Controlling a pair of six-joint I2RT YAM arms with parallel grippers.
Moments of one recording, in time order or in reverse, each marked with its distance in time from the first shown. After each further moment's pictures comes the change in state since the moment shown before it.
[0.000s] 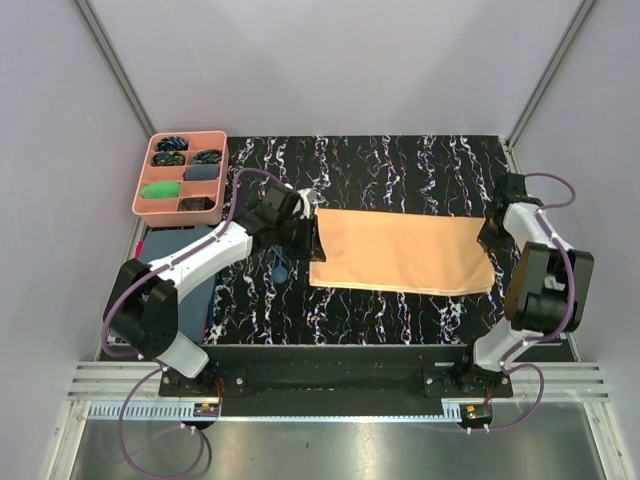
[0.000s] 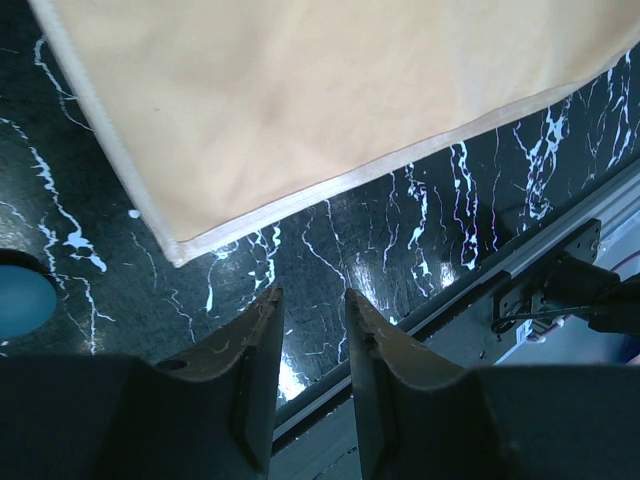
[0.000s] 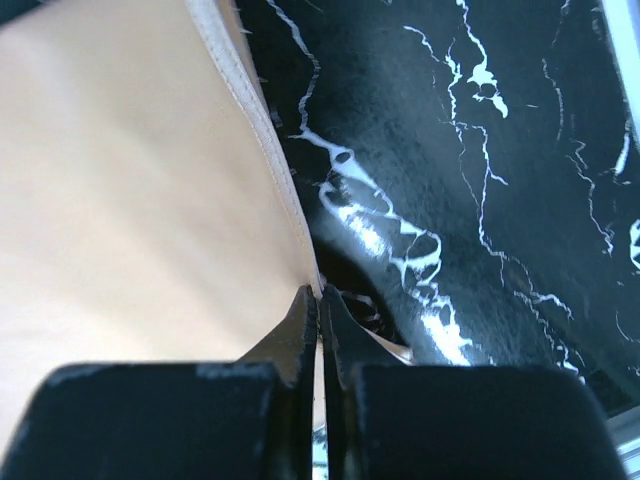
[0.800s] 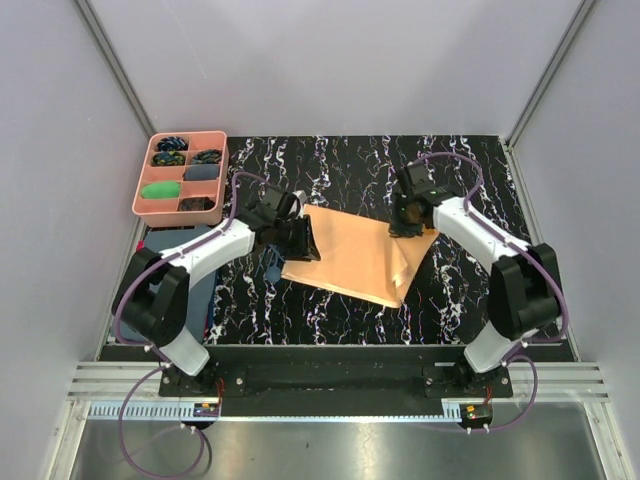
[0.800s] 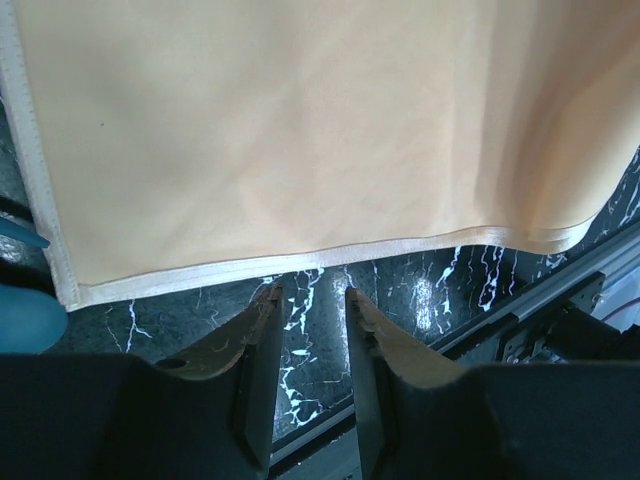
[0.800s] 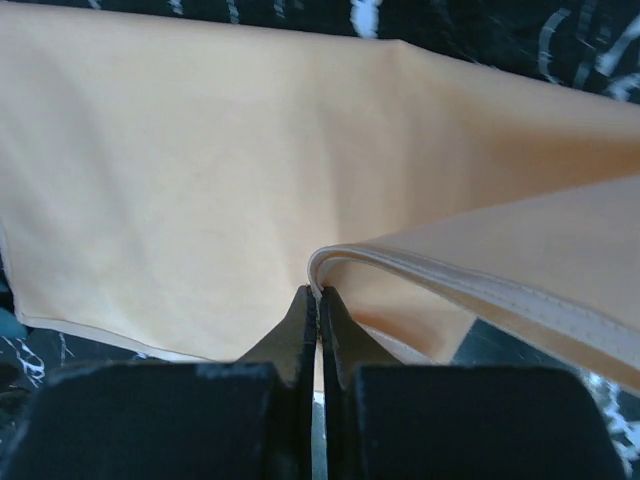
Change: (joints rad) left arm 0.061 0.064 -0.030 0.046 -0.019 -0.061; right arm 0.584 -0.083 0.096 -0.018 -0.163 0.268
